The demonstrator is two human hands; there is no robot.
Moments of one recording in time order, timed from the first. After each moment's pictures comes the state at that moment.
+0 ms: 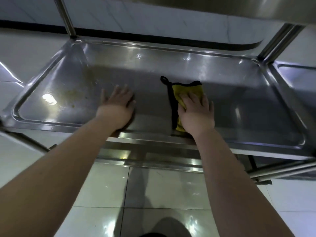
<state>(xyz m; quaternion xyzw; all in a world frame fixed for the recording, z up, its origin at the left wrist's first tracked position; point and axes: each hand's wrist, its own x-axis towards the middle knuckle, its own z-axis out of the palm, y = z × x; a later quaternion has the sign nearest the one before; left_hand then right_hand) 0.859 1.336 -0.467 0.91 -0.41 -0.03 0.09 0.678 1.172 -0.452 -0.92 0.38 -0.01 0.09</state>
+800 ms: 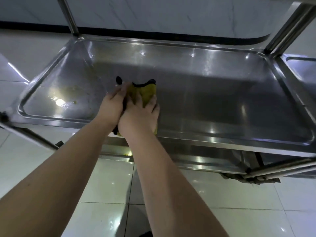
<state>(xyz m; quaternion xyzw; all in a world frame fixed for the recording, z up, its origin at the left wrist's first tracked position) 0.837 1.354 -0.452 0.71 -0.22 -0.24 0.62 0.766 1.310 -0.444 -0.93 0.34 0.04 0.17</state>
